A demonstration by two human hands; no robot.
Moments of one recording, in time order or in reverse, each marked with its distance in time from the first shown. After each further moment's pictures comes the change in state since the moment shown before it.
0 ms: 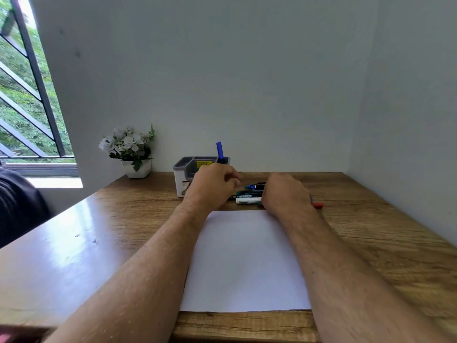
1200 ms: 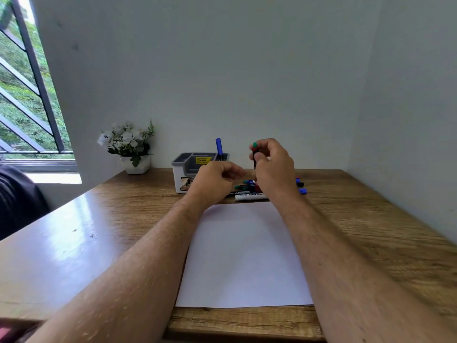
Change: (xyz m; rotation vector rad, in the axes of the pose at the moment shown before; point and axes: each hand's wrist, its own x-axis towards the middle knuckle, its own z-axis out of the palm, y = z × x) left_hand 0.000 0.001 0.005 -0.258 -0.083 -0.052; right_hand 0.020 -0.016 0.007 1.066 0.312 -0.150
